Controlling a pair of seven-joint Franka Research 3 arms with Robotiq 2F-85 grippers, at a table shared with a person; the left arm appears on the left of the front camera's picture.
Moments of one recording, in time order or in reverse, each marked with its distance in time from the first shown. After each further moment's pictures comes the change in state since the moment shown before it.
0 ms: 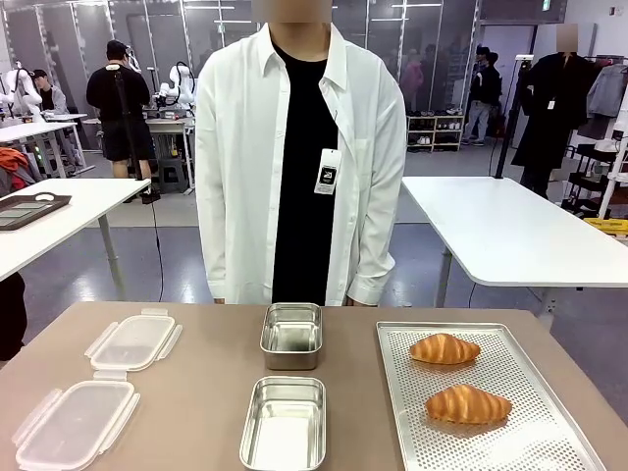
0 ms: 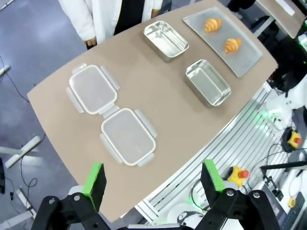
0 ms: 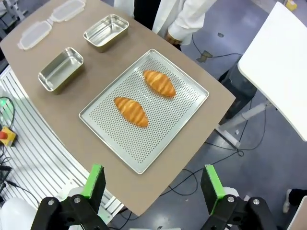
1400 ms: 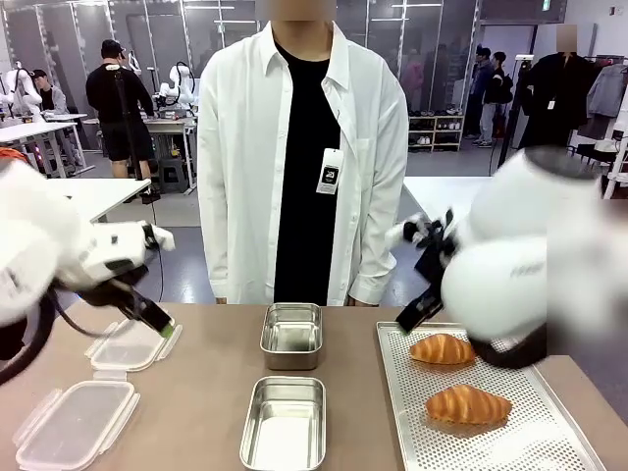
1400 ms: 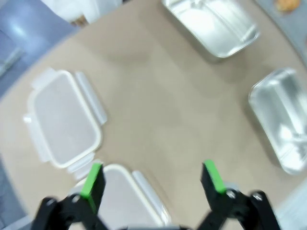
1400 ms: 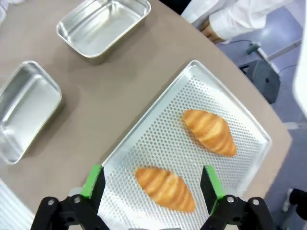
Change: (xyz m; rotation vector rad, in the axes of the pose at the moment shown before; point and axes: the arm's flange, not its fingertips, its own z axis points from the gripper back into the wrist) left arm 0.037 -0.045 -0.362 0.216 0.149 -0.036; right arm 0.095 0.135 -0.354 -0.095 0.167 0.016
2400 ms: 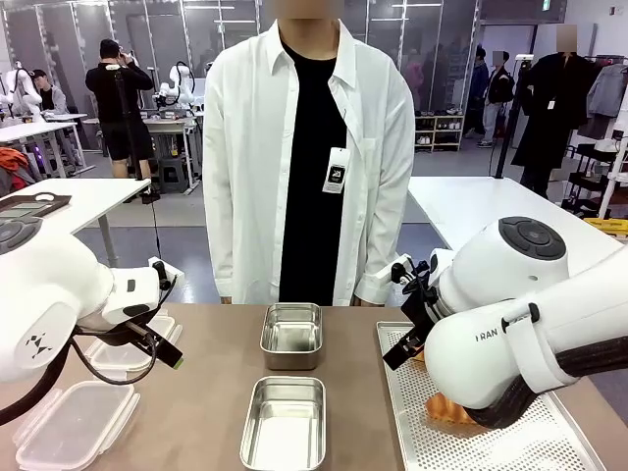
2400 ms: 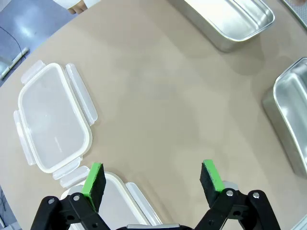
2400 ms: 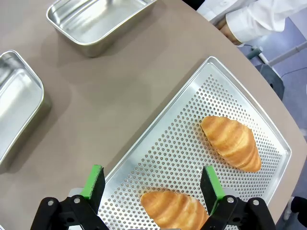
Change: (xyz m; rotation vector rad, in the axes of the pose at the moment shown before) left arm -0.033 -0.019 -0.074 0.073 -0.017 -0.005; right arm -0.032 0.023 -0.087 -0.023 -0.040 0.020
